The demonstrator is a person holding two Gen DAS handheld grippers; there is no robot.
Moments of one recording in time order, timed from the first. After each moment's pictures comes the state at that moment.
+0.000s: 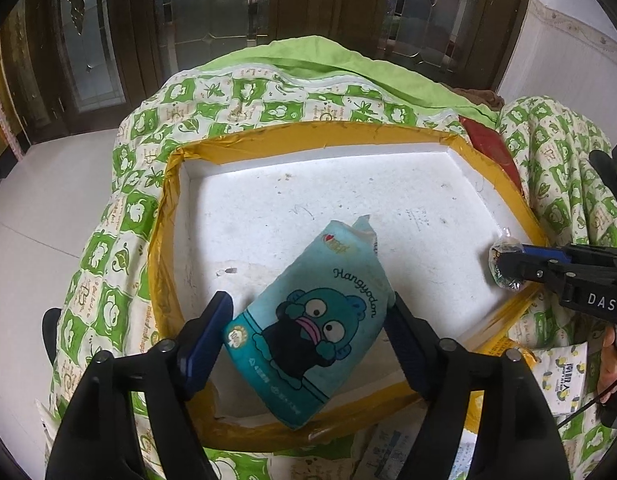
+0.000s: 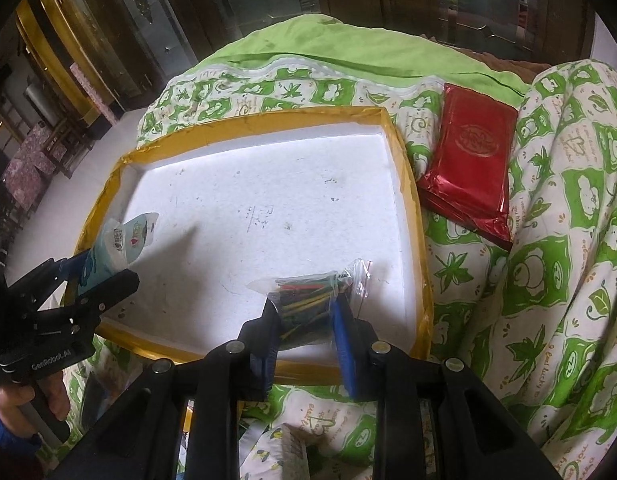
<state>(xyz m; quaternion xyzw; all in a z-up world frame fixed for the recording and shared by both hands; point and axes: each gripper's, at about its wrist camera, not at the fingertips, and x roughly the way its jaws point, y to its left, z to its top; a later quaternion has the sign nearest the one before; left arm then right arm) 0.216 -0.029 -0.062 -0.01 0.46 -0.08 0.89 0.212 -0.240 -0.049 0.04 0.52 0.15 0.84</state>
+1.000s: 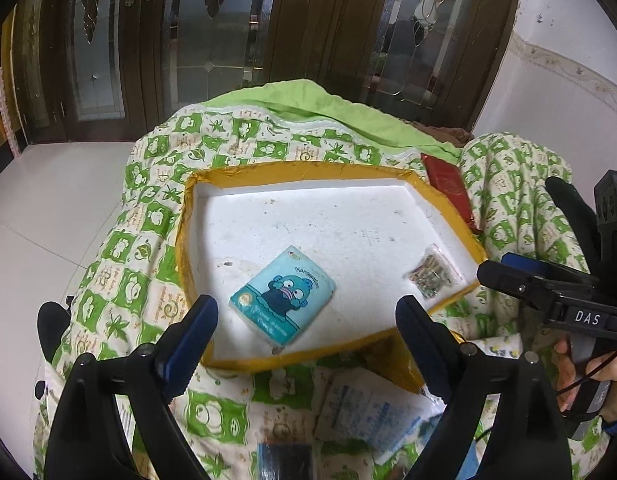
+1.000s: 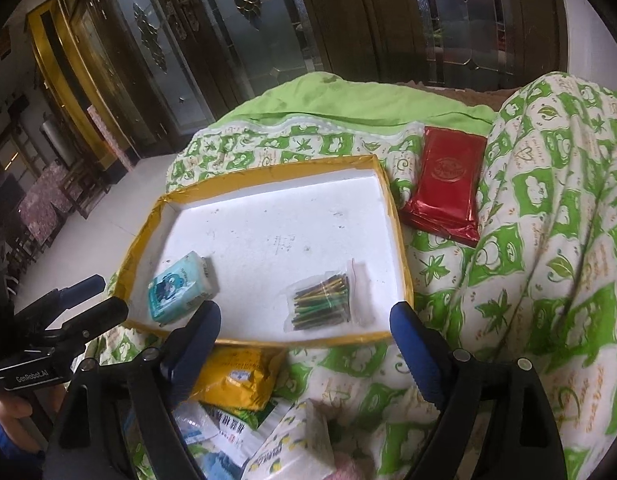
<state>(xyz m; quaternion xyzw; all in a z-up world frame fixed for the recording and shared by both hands) 0.159 -0.023 -0.017 -0.05 0.40 -0.10 0.91 0.159 -0.255 -0.010 0.08 0.44 0.16 0.88</state>
